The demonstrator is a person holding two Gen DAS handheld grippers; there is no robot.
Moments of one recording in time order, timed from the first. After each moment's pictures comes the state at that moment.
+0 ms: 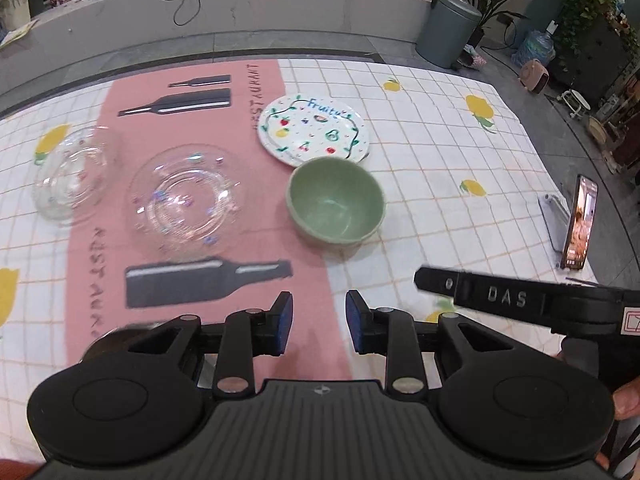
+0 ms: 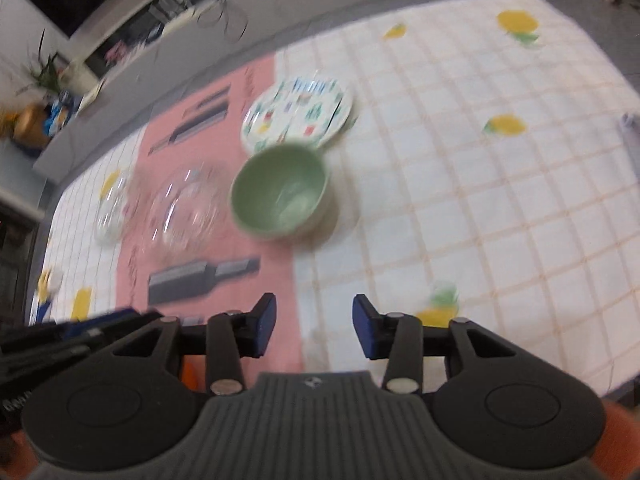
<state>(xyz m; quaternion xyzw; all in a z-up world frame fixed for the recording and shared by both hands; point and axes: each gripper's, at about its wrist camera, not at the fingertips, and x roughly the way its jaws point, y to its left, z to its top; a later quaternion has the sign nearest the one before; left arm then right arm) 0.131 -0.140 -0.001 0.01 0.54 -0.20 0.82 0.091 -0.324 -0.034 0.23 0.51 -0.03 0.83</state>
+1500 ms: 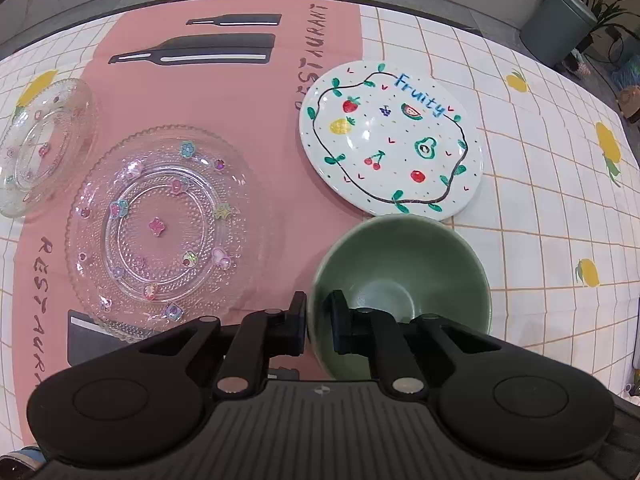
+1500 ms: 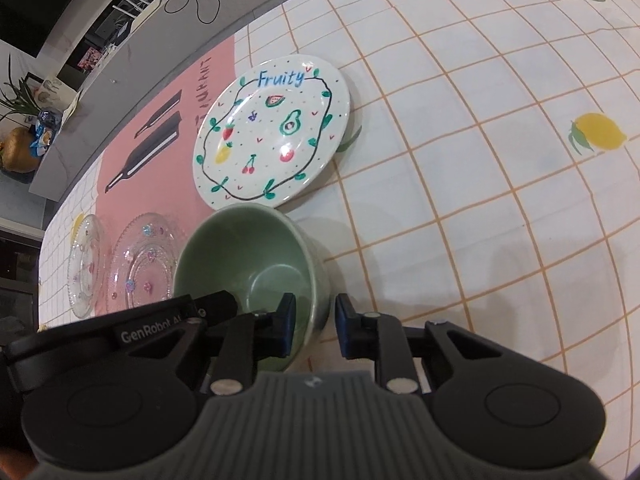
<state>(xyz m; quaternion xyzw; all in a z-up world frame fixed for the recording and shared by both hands) 0.250 -0.185 -0.098 -0.02 0.62 -0.06 0.79 0.204 -0.339 -0.119 0.29 0.56 -0.01 0.77</state>
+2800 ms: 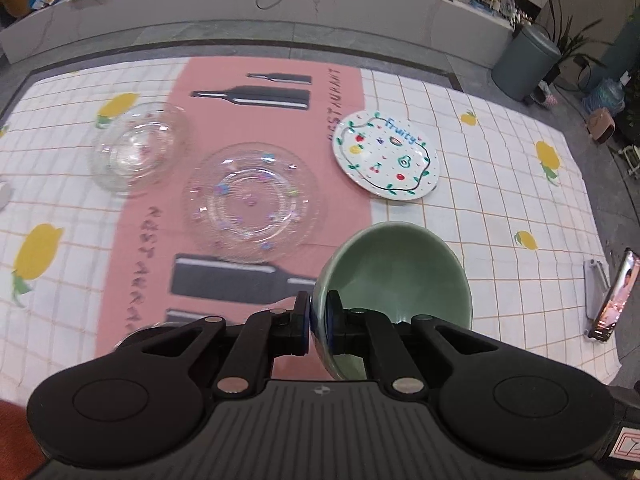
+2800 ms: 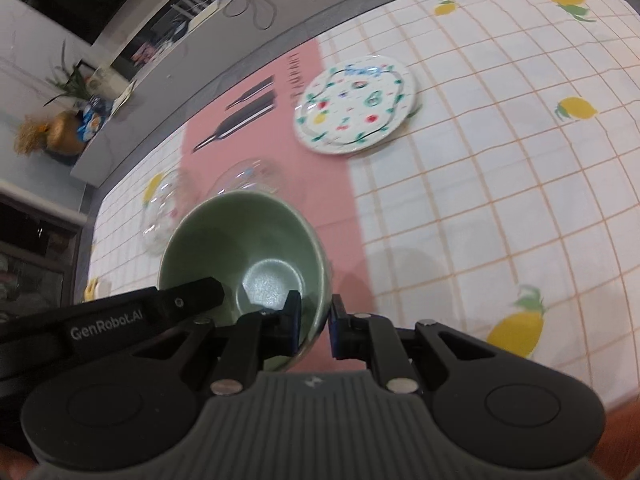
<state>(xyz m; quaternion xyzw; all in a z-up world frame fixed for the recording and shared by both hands) 0.147 -0.110 0.014 -0.04 0.55 -0.08 0.83 0.105 -0.283 -0.026 0.28 0.53 0.05 0.80</state>
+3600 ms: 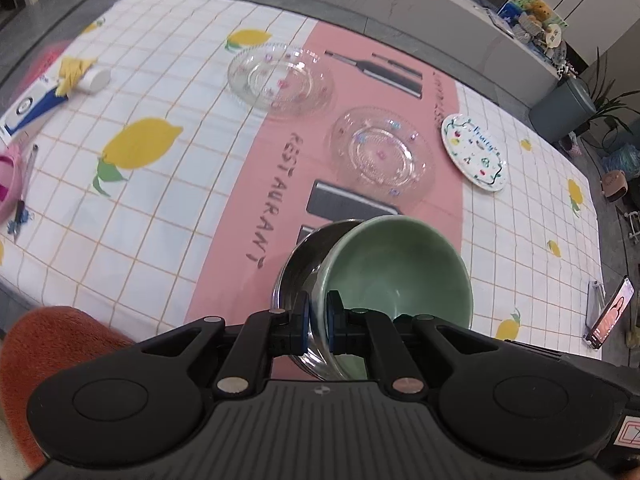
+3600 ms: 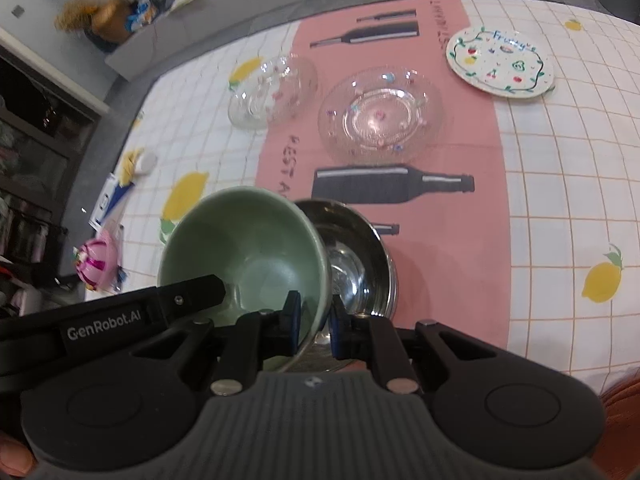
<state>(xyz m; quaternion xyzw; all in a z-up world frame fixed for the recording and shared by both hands) 0.084 0.034 0.003 -0.14 0.58 -0.03 0.81 0.072 -0.142 -0.008 0.15 0.58 0.13 0.79</state>
